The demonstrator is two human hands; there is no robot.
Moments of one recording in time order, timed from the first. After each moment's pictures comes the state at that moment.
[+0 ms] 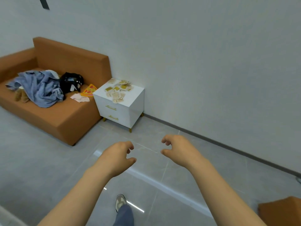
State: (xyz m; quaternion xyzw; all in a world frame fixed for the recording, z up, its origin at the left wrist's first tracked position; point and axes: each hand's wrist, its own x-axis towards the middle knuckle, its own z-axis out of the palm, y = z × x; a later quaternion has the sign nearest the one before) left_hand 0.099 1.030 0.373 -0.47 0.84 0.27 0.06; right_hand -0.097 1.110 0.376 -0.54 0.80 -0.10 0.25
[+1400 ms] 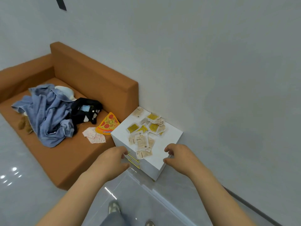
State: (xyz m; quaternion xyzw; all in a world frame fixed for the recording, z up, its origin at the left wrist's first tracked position) left_hand 0.030 0.384 0.324 -0.55 0.79 0.28 0.05; right_hand -0.203 0.444 0.322 -0.56 0.75 -0.08 0.33
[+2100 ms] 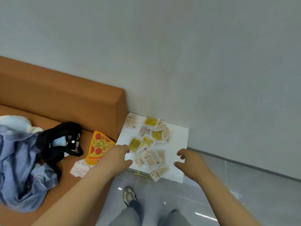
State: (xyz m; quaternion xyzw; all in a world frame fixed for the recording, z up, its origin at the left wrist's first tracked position) left_hand 0.029 0.072 0.251 -0.41 0.84 0.29 0.18; right_hand -0.170 0.243 0.254 -0.33 0.86 -0.07 0.37
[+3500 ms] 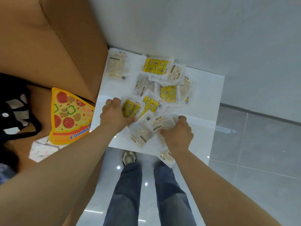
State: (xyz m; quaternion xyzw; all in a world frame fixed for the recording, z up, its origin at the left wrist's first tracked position) left_hand -0.049 -0.031 -0.096 -0.51 0.79 0.30 0.19; right_hand -0.161 0.140 -0.100 -0.09 0.95 -0.07 0.30
